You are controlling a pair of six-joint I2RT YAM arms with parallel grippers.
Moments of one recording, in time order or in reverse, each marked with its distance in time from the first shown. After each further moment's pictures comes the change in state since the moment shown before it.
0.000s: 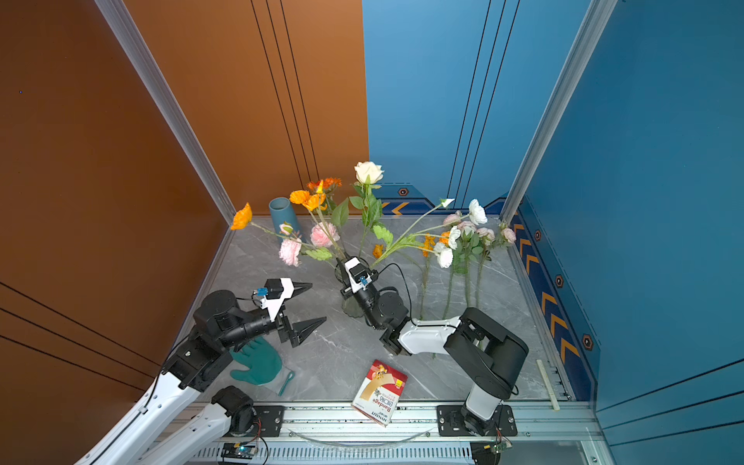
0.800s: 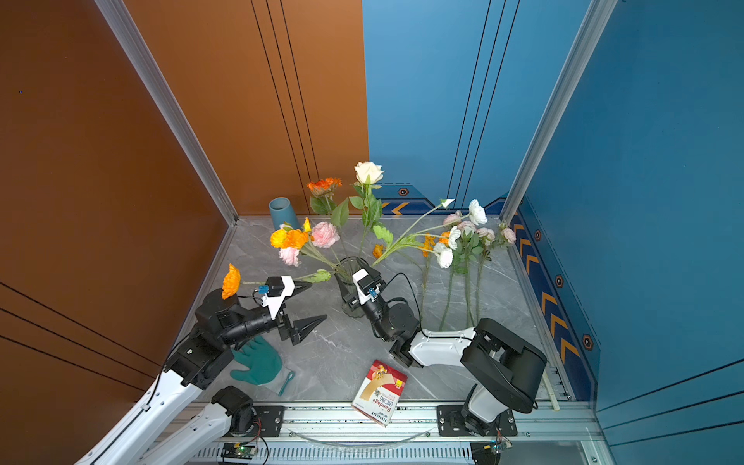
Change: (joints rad) left arm 0.020 0.018 0.000 0.003 0.008 -0.001; right arm 0.038 -0.125 -0.137 -0.003 0.023 0.018
